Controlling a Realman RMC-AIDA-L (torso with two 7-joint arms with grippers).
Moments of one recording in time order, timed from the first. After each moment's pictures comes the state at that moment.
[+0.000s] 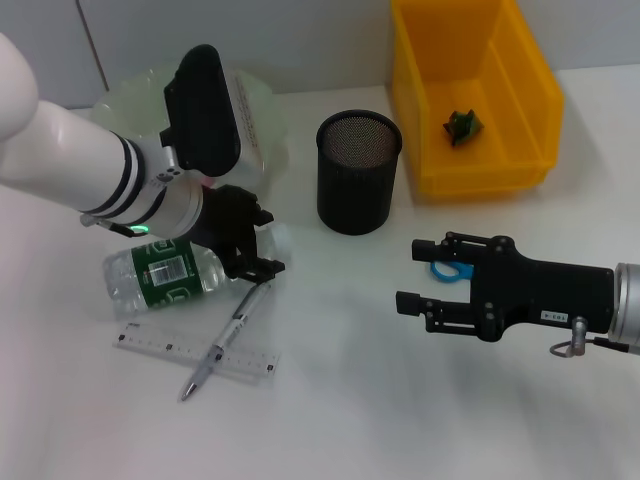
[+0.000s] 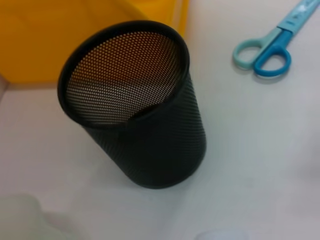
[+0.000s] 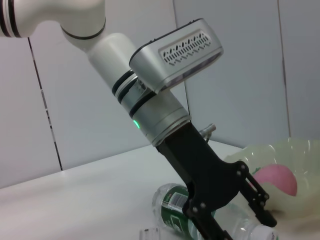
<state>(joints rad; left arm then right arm) -0.86 -2.08 1.48 0.72 2.32 0.99 -1.72 0.49 2.07 -0.52 -0.44 -2.03 -1.61 1.01</state>
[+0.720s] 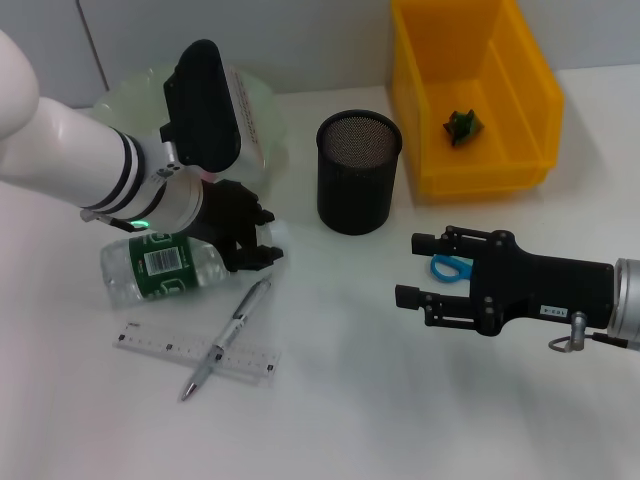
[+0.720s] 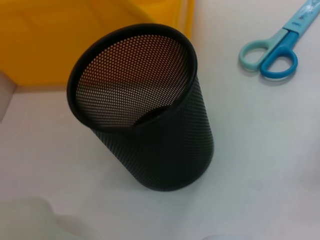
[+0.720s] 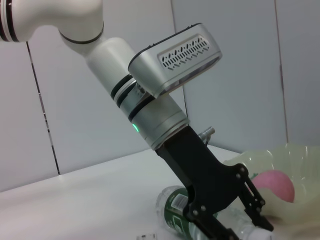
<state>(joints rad) -0.86 -2.08 1.48 0.73 2.32 0.98 -1.72 0.49 2.07 -0.52 -0.44 -2.01 -1.61 1.01</state>
